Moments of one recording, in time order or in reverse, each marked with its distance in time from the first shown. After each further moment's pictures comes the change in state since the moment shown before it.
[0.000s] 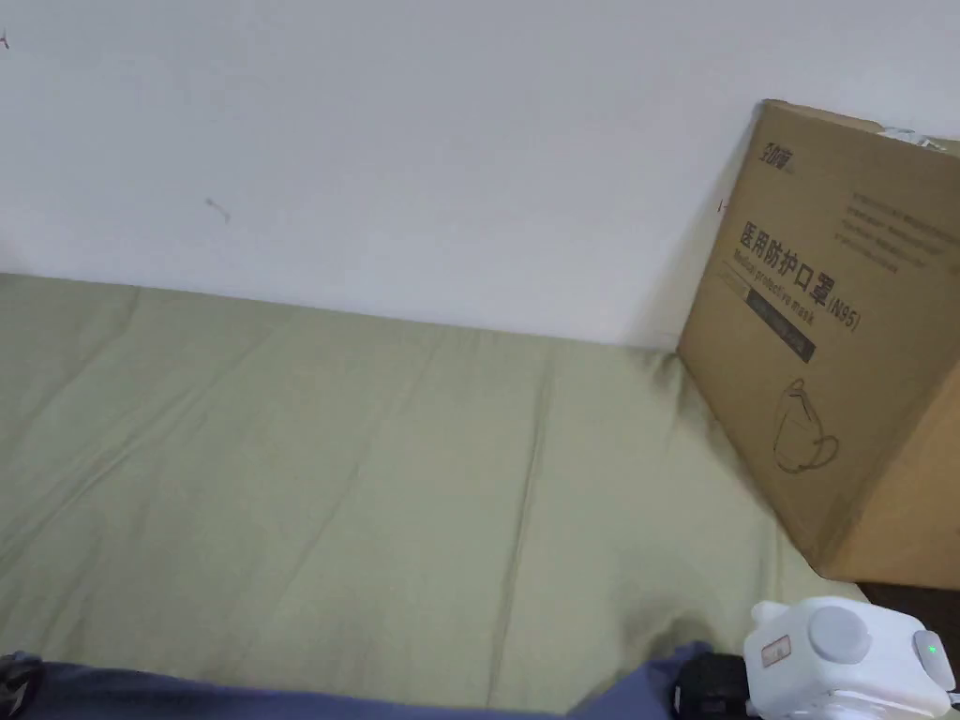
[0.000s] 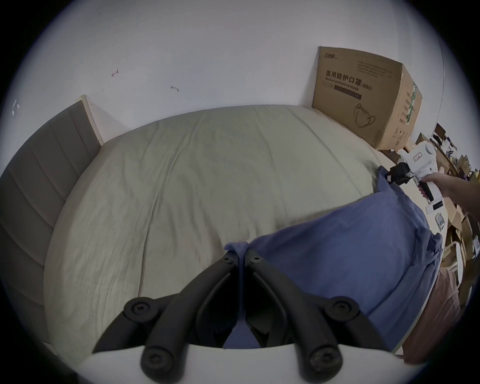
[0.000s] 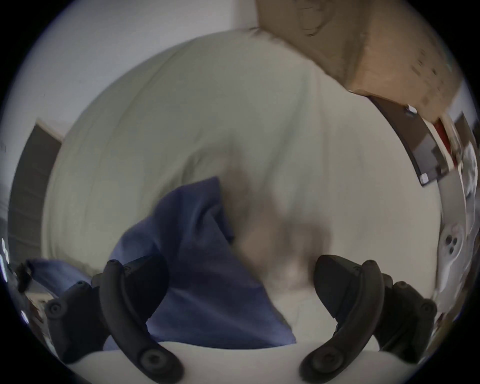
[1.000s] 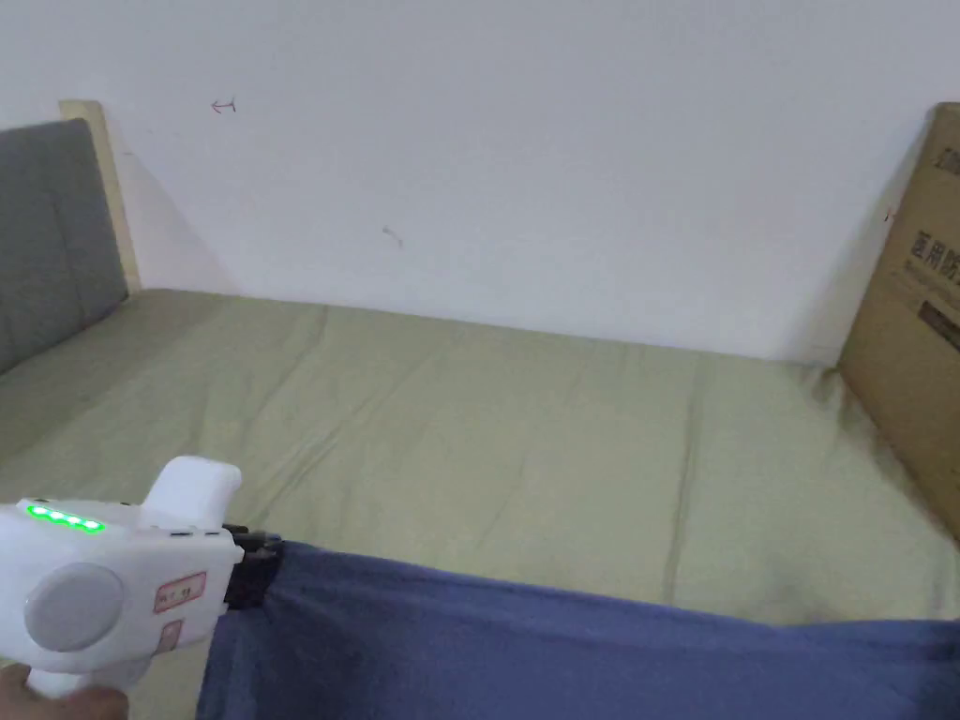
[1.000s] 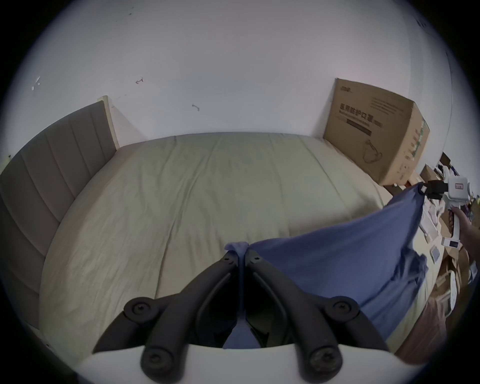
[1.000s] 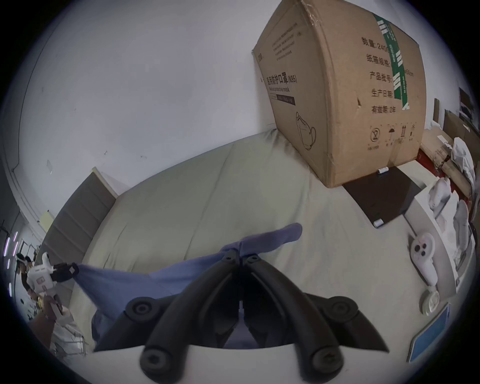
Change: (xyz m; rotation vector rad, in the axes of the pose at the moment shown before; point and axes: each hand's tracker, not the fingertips) left arm -0.031 0.017 0.036 0.112 0.015 0.103; right arm 0.013 -0.101 0.193 0.574 0.242 -0.101
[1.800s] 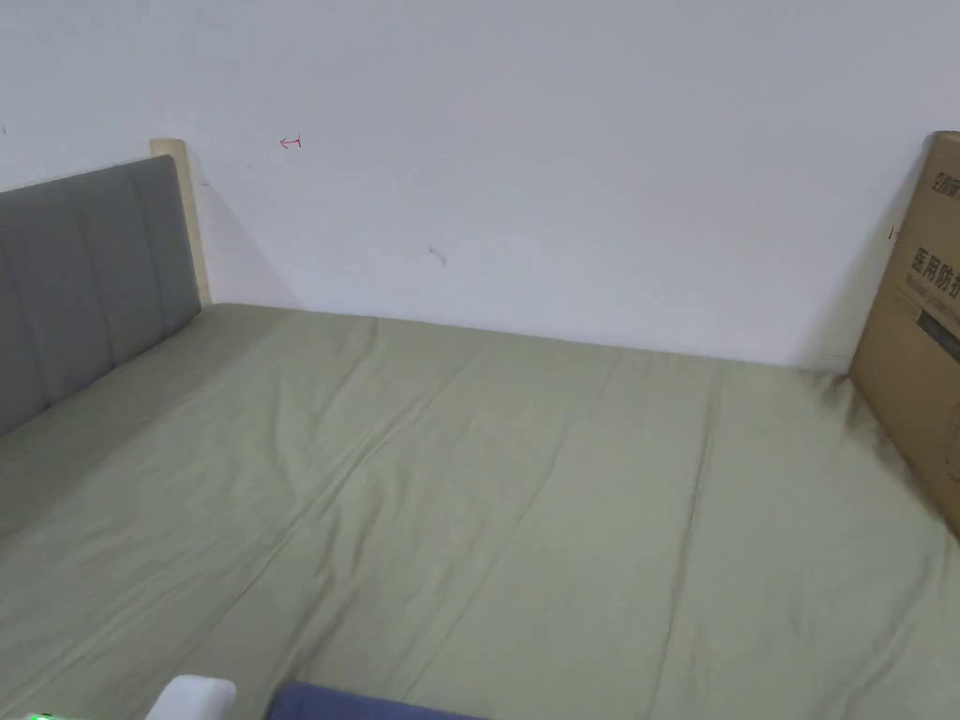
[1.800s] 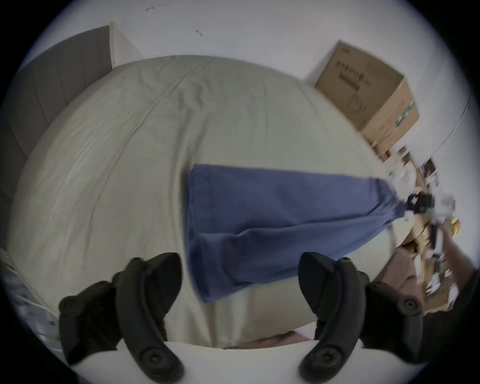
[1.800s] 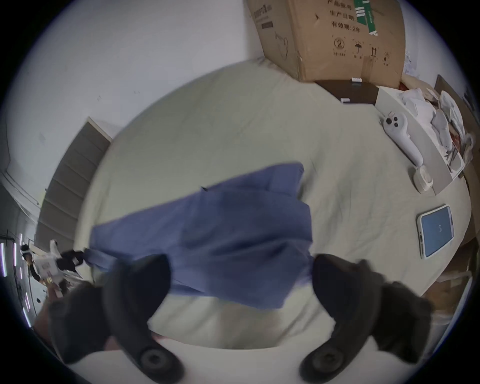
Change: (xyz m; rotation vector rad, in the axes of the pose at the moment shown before) left arm -0.003 -0.165 0.087 -0.265 -0.194 0.236; right arm 0.007 -0.137 0.101 -0.309 -0.016 -0.042
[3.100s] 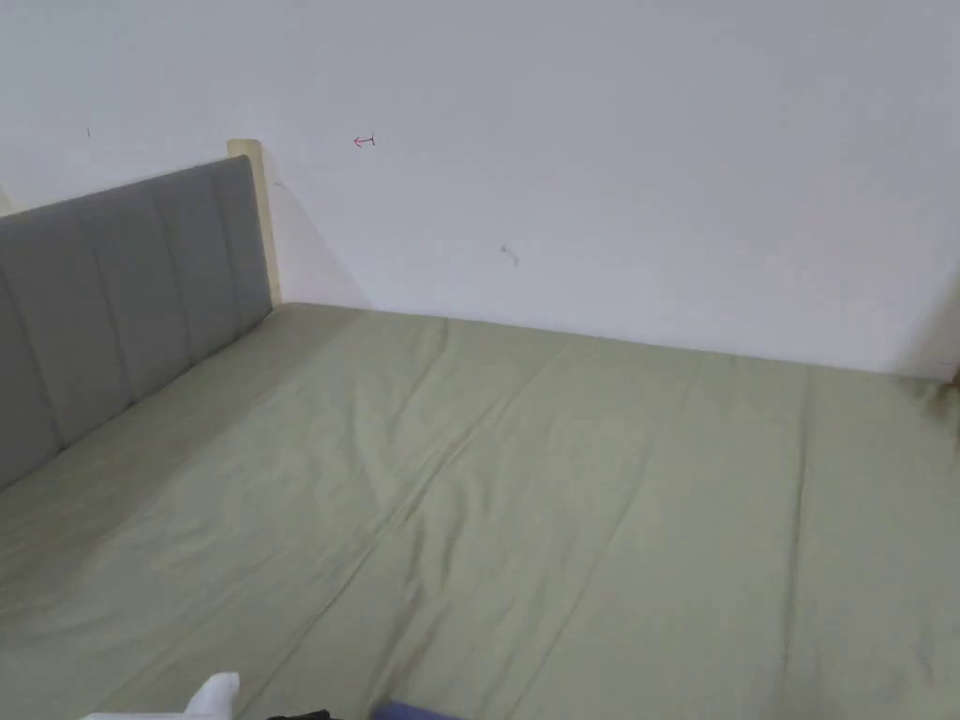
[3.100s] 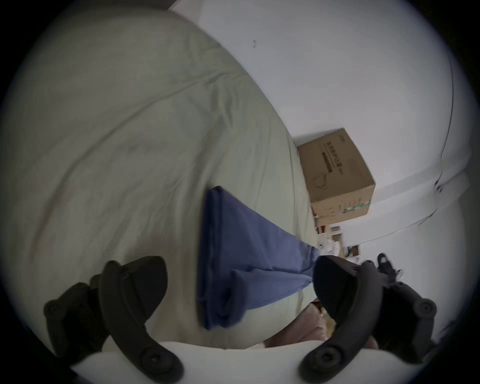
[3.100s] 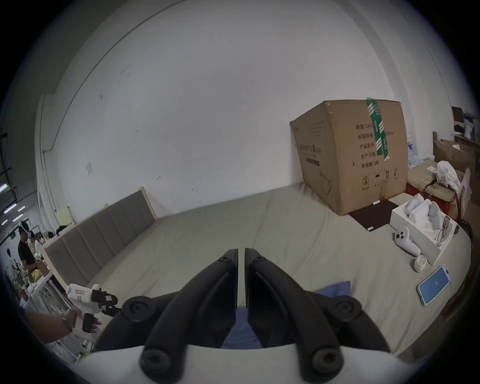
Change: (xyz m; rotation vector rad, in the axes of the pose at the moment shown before) left arm -0.138 -0.004 -0.046 0.049 -0.432 0.530; right arm -0.128 -0.026 0.079 0.649 0.135 0.168
